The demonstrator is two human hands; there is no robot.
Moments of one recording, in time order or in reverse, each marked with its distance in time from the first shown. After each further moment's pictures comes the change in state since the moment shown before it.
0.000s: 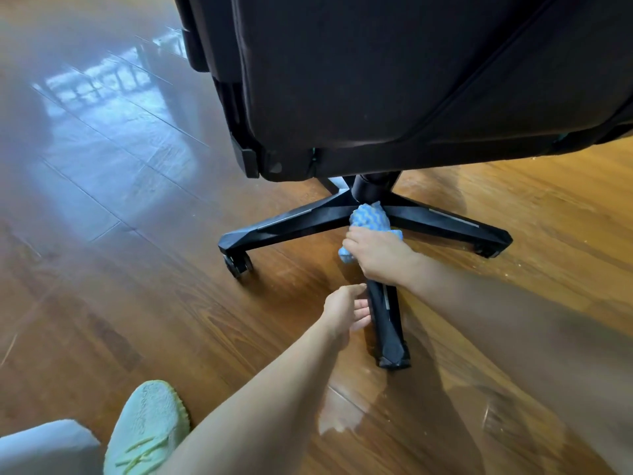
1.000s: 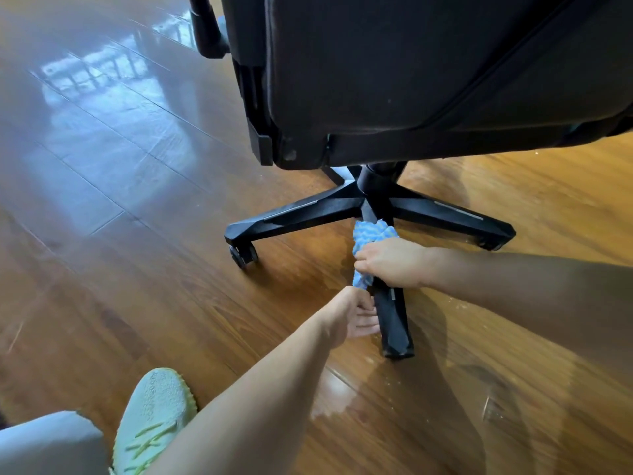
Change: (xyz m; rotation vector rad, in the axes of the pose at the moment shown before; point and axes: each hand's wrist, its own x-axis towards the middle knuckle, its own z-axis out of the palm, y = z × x) left_hand -0.010 -0.004 -0.015 0.112 -0.142 -0.207; right_hand -0.024 -0.005 -0.013 -0.115 -0.269 -0.340
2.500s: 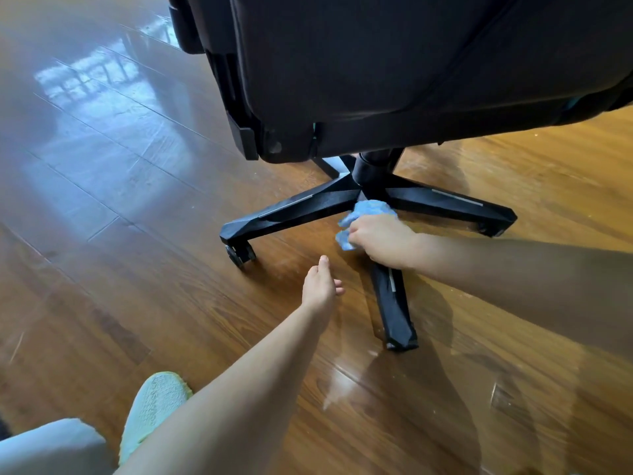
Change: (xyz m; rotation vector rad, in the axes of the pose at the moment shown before) left_hand 0.034 0.014 -0.038 0.150 0.501 0.415; right_hand 0.027 0.010 0.000 0.078 0.117 0.297
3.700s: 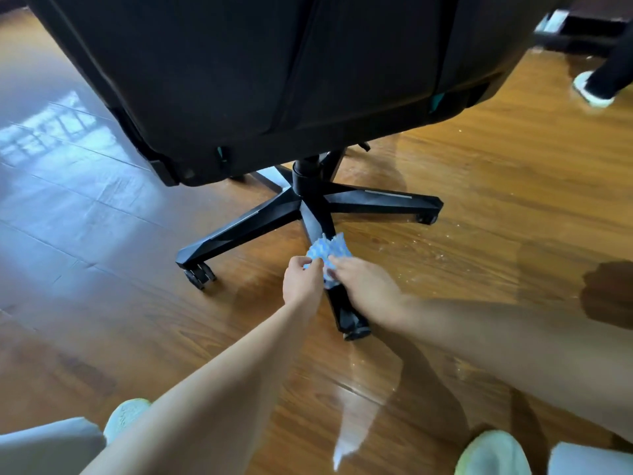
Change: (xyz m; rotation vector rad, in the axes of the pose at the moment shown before) left_hand -0.060 0.025 0.055 0.324 0.093 0.218; right_hand -0.119 -0.035 0.065 0.478 0.307 0.244
